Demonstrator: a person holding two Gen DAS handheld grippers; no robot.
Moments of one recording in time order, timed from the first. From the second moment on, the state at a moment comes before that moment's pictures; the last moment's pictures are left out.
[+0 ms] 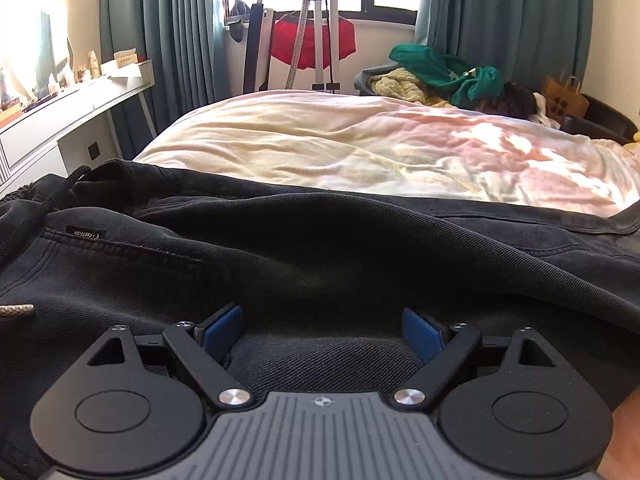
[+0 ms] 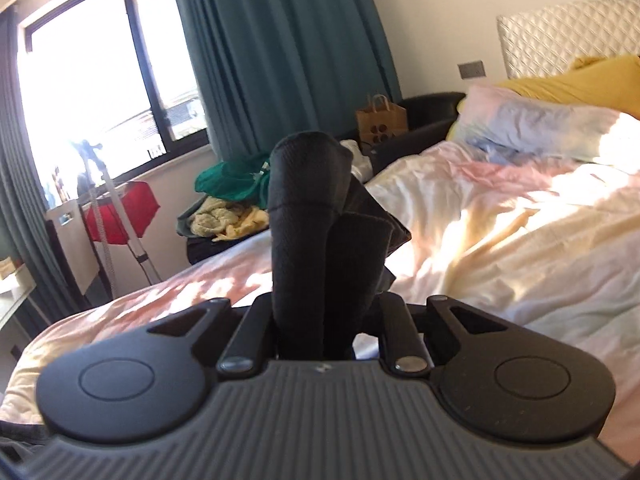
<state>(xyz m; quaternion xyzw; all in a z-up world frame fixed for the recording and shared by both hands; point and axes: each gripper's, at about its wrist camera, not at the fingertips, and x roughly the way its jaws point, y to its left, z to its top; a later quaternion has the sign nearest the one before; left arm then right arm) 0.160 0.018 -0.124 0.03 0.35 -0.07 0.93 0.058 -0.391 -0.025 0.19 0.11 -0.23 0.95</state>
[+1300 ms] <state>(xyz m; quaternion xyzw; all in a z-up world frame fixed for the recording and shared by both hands) 0.108 0.114 -0.036 -0.17 0.24 -0.09 0.95 0.089 -0.032 -0.105 -0.05 0.24 0.18 0.95</state>
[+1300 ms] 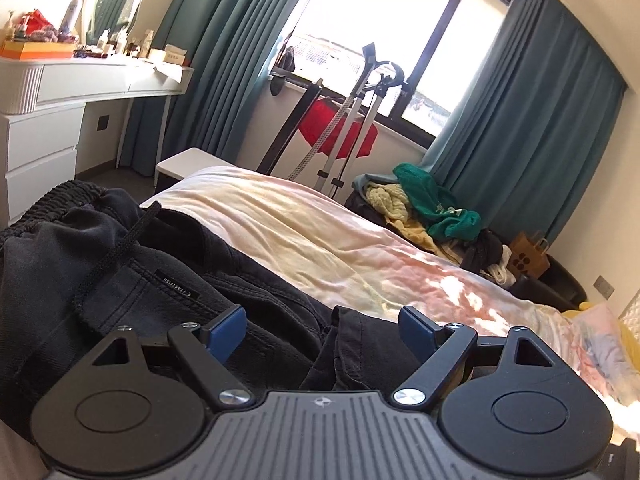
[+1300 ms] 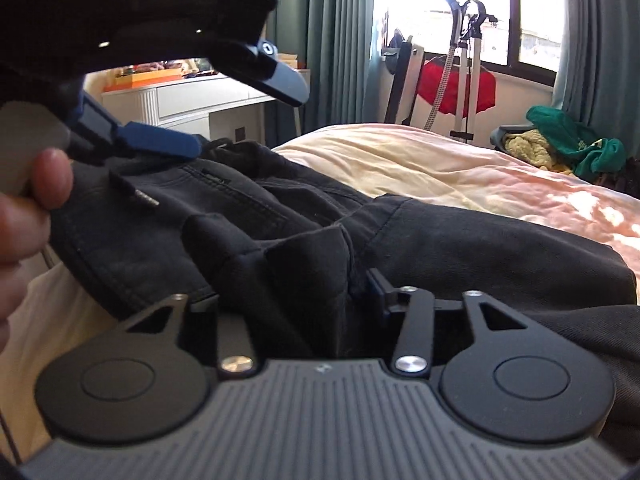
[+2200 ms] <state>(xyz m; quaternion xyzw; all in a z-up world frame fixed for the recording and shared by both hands) 0.106 0.064 -0.103 0.00 0.33 -0.03 0.94 0.080 -0.209 -0.133 0.14 0.31 0.01 0.94</state>
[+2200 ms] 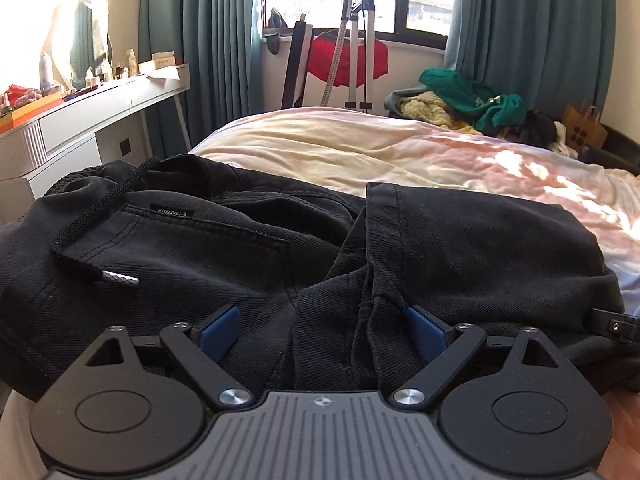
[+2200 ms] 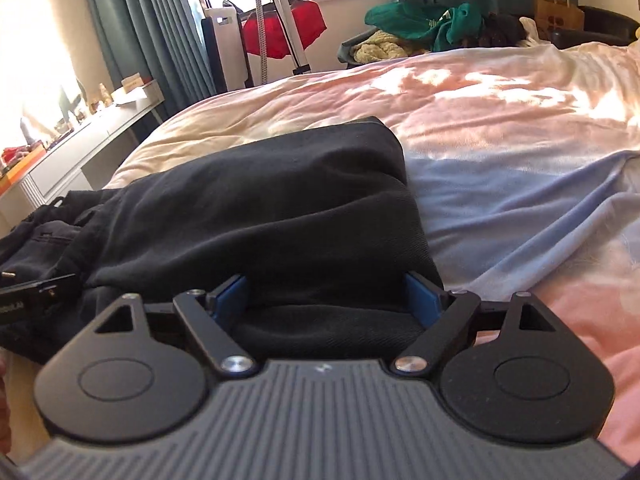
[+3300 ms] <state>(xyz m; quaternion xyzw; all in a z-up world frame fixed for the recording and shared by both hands) 0.098 0.314 -0.111 -0.41 0.26 0.18 0.86 0.051 -0.197 -0.106 0.11 0.20 0.03 0.97</state>
